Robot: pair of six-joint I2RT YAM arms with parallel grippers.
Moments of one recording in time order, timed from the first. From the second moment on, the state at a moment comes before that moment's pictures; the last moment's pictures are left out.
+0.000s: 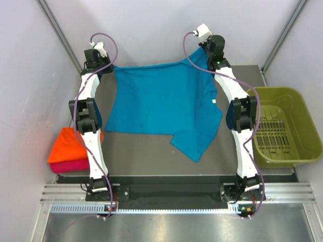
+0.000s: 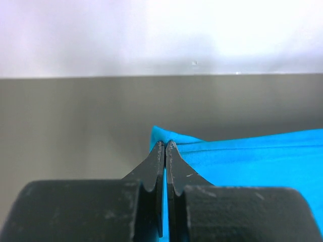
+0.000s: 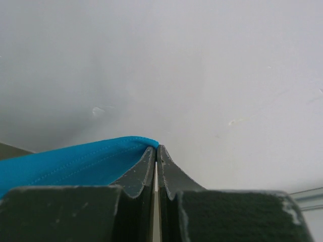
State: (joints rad) left arm 0.13 2.41 2.21 -0.24 0.33 -0.11; right arm 0.23 2.44 2.37 0.02 0.20 -0.65
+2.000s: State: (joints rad) left arm 0.17 2.16 2.08 -0.76 0.50 0.02; right arm 0.20 1.91 1.85 -0.71 -0.04 -0.49
